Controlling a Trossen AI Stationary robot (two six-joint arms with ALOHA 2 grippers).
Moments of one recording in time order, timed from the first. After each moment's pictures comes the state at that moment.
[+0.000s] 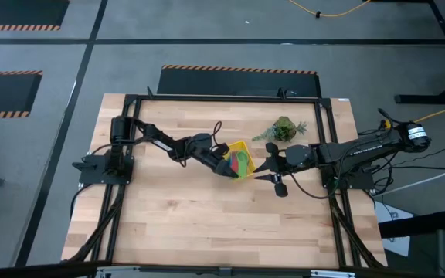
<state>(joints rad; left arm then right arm) 0.15 1.99 0.82 0.95 0.58 -1.13 0.15 1.12 0.58 0.05 -0.01 0.02</state>
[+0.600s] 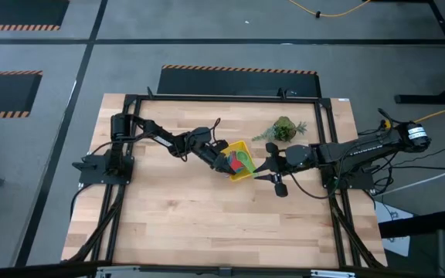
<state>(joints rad) 0.21 1.99 0.82 0.95 0.74 -1.26 0.15 1.13 0.58 0.05 -0.01 0.02</state>
